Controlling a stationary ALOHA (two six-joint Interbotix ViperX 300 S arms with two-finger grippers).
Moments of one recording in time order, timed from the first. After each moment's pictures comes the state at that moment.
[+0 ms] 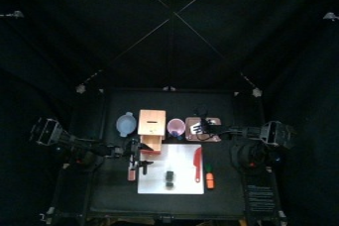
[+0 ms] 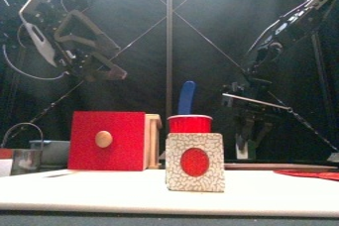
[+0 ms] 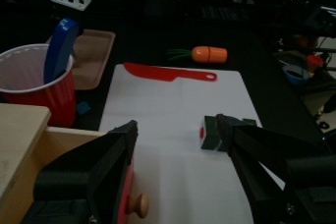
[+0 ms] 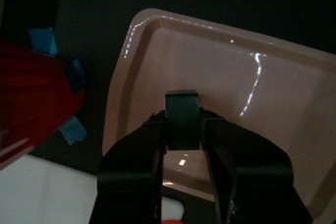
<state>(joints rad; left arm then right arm) -0.16 -0.27 1.10 -0.26 -0.62 0.11 -0.37 -0.05 0.74 -0.52 0.55 1.35</state>
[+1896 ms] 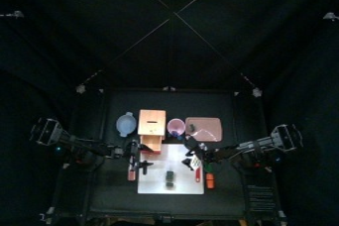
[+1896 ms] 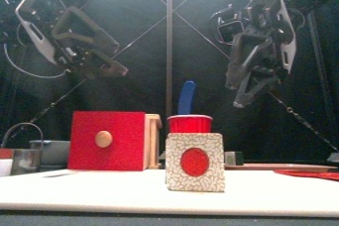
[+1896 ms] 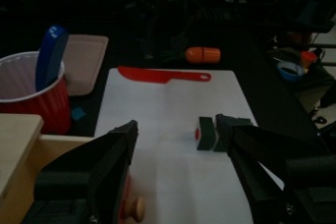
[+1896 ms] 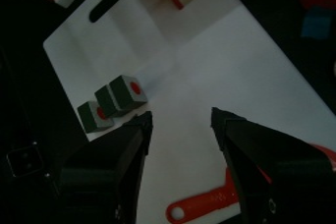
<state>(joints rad) -0.15 -0.27 1.08 -0.23 -0.62 0.11 0.16 -0.23 0.75 -0.45 0.32 1.11</state>
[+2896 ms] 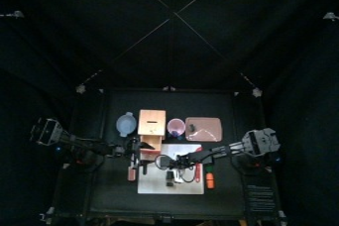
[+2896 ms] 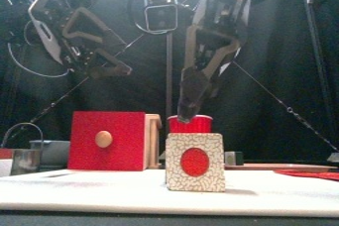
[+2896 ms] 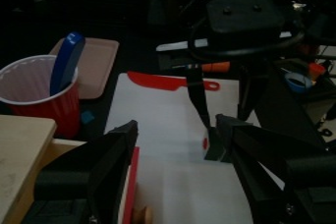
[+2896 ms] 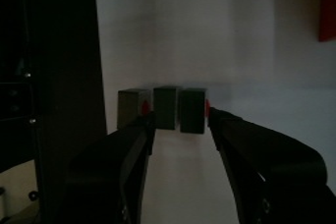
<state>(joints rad) -0.14 -0.27 1.08 -0.26 -0.62 0.11 0.12 0.20 0.33 0.22 0.52 0.06</state>
